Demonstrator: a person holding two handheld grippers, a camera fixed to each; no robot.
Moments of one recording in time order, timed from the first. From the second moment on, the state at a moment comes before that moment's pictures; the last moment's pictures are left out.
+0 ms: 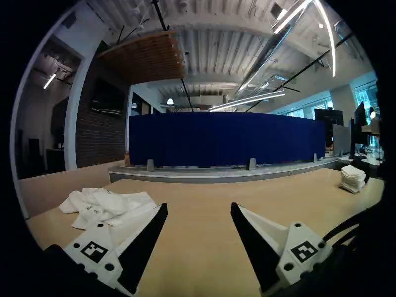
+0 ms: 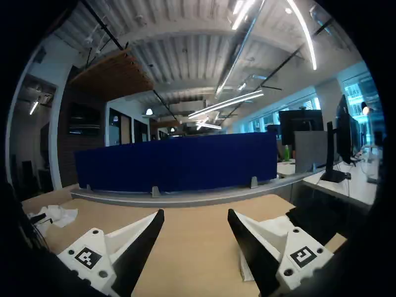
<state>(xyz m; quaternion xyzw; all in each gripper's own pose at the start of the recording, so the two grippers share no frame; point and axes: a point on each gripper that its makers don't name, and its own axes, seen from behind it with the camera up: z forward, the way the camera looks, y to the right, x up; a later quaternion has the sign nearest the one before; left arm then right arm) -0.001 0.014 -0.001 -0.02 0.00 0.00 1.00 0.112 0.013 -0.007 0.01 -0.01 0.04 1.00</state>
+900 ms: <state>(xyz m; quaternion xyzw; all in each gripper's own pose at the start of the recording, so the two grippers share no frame) -0.002 0.014 0.000 -0.02 0.00 0.00 1.00 0.021 0.014 0.008 -0.01 0.00 0.06 1.00</state>
